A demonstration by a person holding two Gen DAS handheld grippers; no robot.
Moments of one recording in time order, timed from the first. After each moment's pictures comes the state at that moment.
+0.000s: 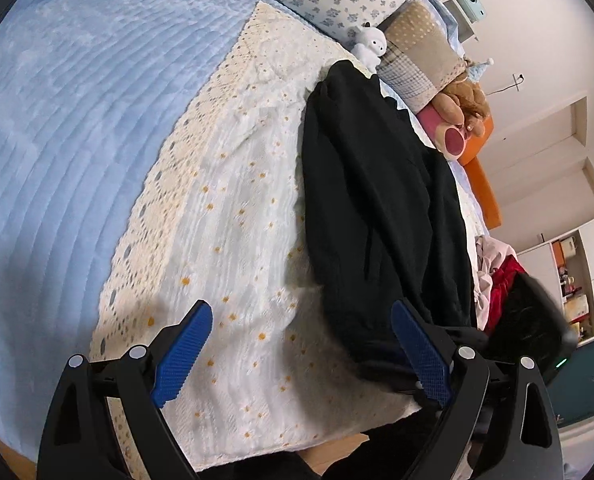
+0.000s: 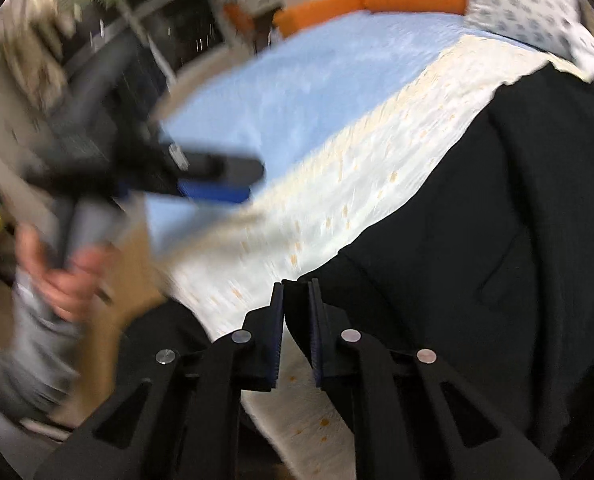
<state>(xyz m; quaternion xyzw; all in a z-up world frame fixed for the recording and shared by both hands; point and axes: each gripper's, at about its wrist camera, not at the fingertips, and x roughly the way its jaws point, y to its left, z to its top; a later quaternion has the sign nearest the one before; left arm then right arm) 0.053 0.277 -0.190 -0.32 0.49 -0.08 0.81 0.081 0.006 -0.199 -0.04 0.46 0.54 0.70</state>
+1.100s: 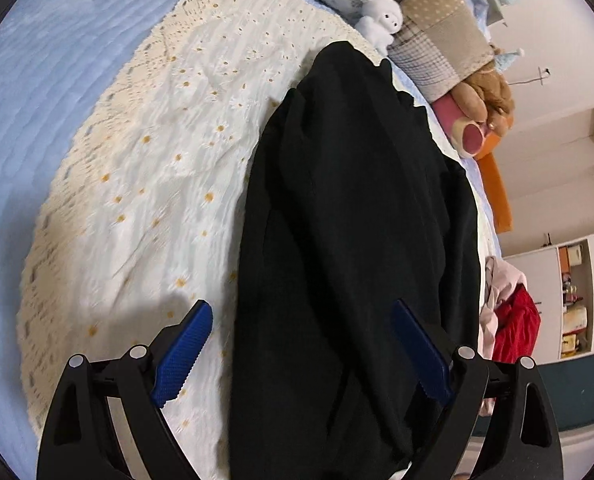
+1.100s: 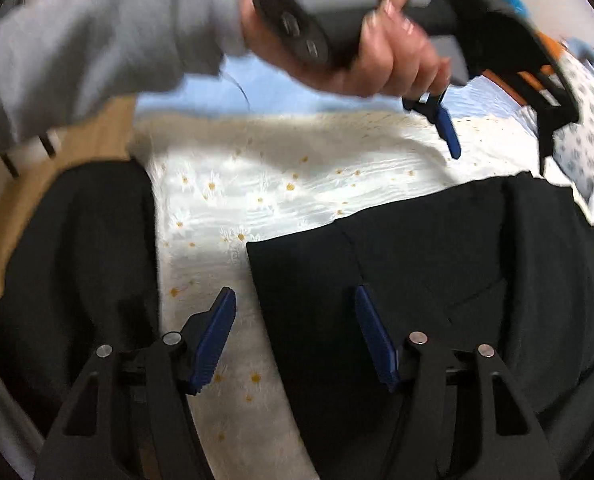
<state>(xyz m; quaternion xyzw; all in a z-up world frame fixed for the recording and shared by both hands) 0.211 0.258 -0.221 -0.32 0.54 -0.09 0.77 0.012 0.030 -0.244 -0.37 0.34 0.53 0.68</state>
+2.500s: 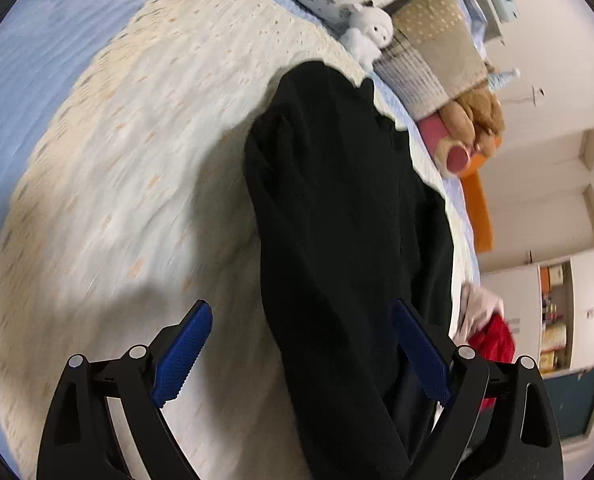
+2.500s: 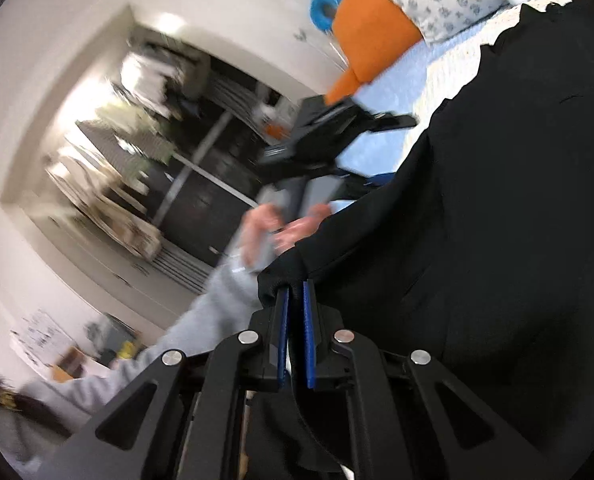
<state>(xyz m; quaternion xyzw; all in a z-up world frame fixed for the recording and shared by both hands) 0.297 0.239 -0.204 -0.37 0.52 -0.09 0.76 0.172 -0.136 -0.190 0.26 0.42 0.60 0.63</state>
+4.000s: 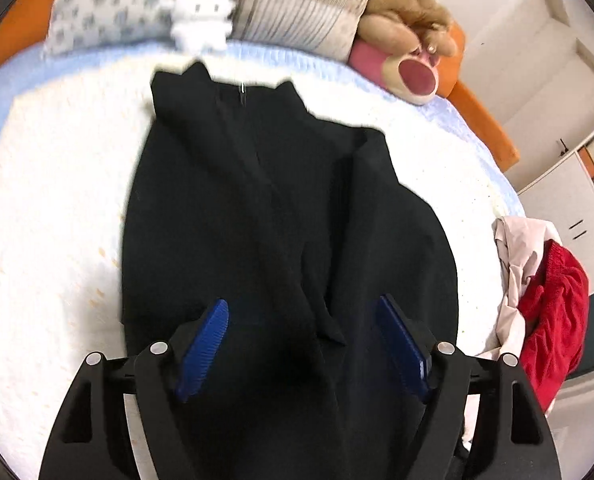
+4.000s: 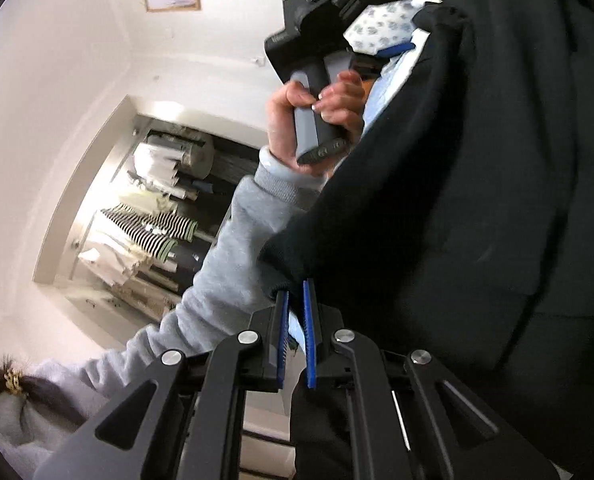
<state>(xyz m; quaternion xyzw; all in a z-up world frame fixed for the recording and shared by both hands) 0.382 -0.001 -0.145 -0.12 0.52 -0.13 0.83 0.108 -0.233 -0.266 0.41 0.39 0.55 0.61</state>
